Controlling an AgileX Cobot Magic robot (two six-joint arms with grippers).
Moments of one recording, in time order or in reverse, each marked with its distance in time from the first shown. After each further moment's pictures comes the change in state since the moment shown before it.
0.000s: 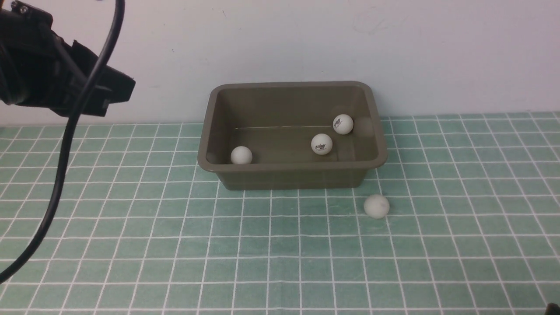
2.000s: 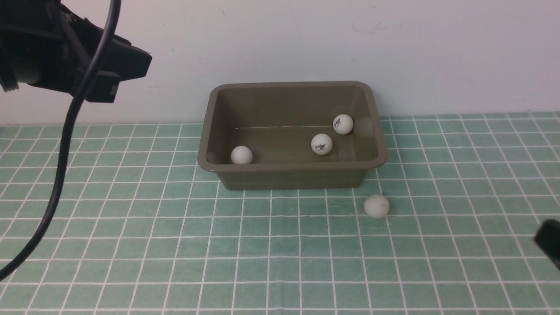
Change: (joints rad) right arm 0.000 0.653 -0.624 0.708 0.267 -0.662; left arm 0.000 0.000 0.000 -0.143 -0.075 0.185
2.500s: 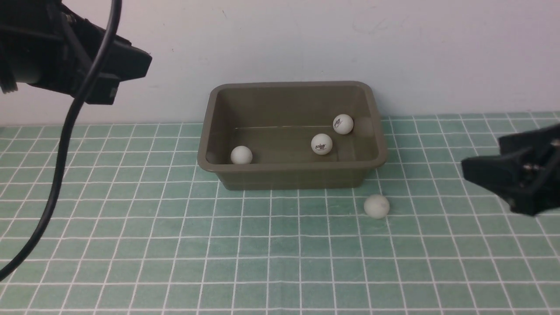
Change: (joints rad) right arm 0.000 0.546 -0.270 -0.068 0.028 -0.069; left arm 0.000 0.000 0.000 0.000 0.000 0.024
